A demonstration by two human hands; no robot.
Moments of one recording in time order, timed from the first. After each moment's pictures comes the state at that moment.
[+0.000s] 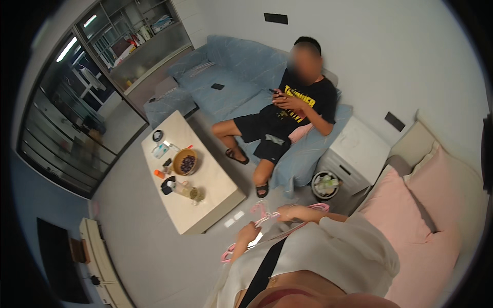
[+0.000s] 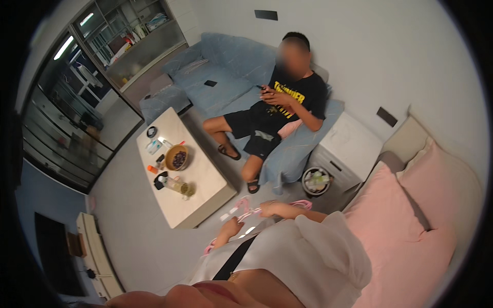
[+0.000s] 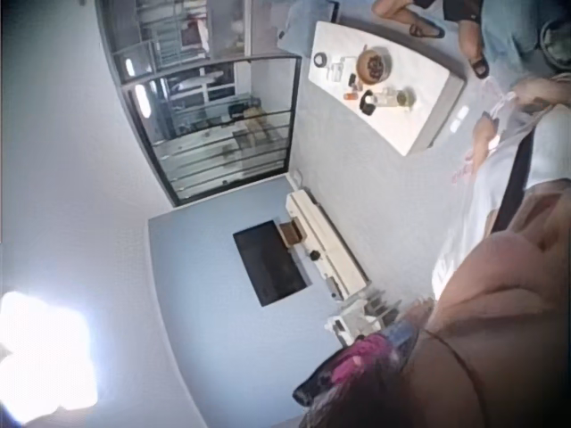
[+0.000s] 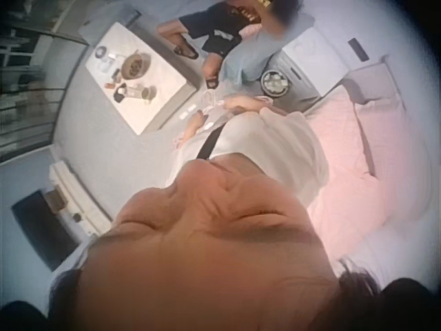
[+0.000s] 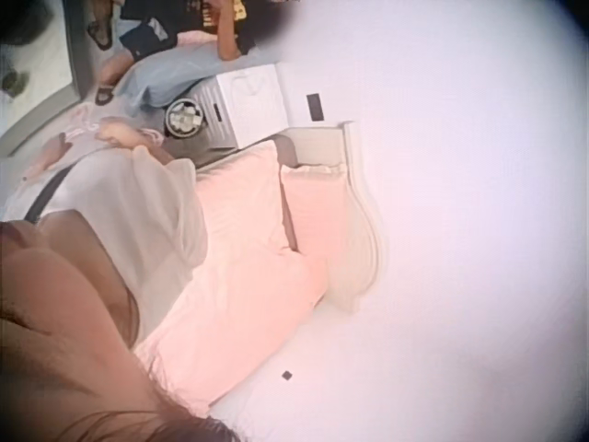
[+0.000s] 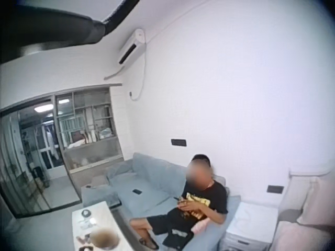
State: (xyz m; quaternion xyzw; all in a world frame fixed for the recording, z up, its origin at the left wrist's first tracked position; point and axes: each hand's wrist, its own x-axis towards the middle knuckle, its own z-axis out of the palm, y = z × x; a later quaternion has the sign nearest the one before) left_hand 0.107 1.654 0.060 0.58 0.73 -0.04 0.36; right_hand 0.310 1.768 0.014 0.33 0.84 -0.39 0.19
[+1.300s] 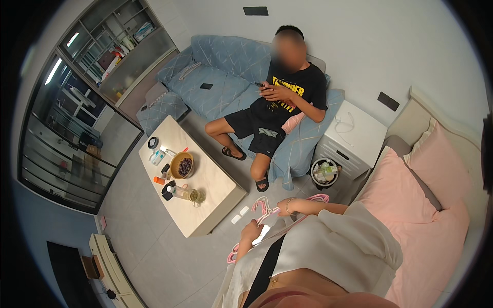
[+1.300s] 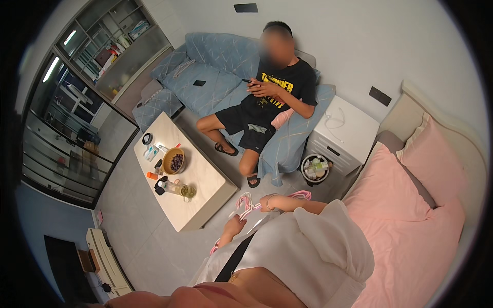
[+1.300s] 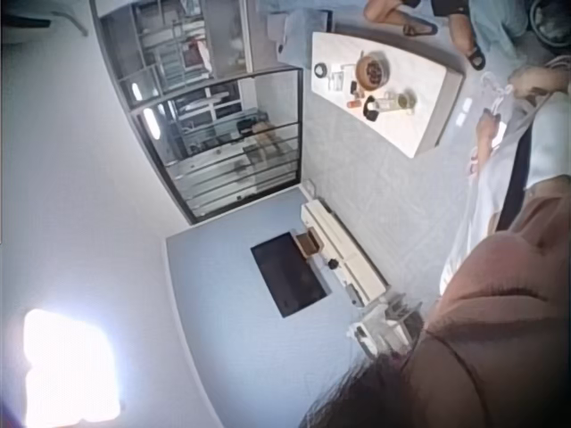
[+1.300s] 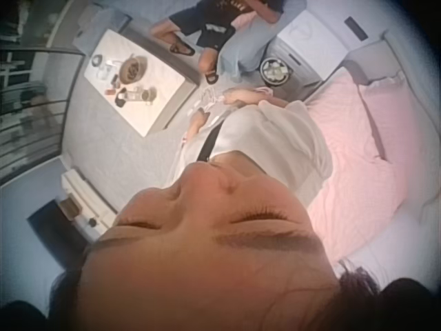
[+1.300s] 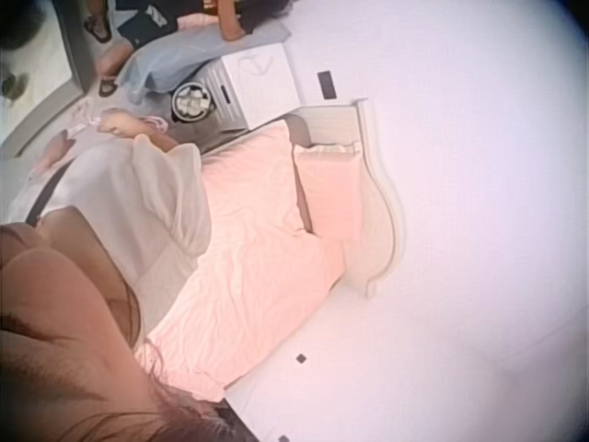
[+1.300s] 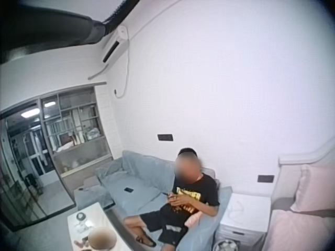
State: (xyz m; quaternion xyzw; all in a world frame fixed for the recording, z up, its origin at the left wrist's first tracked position) left_hand 0.110 1.640 0.045 0.58 0.74 -0.02 0.35; right_hand 0.311 1.759 0.053 0.34 0.84 -0.36 0.24
